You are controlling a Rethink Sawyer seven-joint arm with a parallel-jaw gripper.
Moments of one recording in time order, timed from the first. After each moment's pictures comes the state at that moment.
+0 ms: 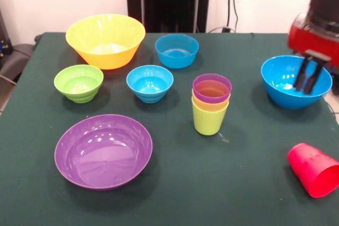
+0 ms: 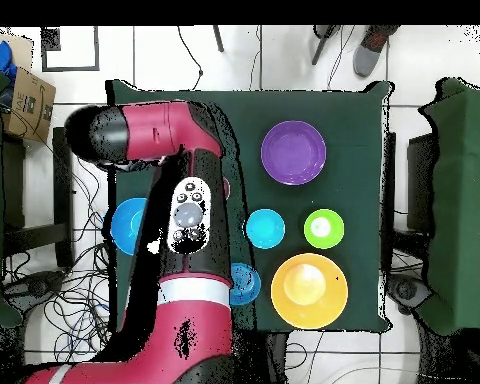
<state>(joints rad) 0.10 -0.44 -0.09 1.09 -0.03 0.88 2.51</state>
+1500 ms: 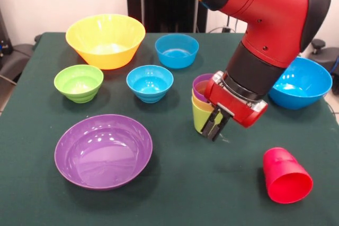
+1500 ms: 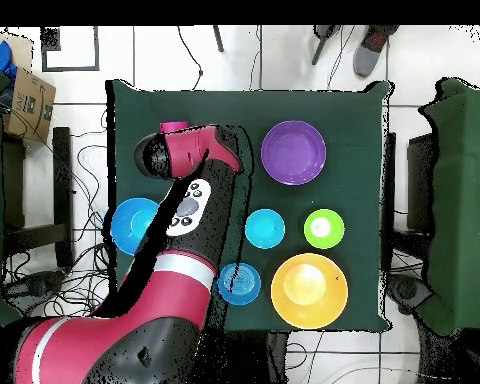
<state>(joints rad) 0.17 -0.17 -0.40 1.01 -0.02 0.67 2.53</state>
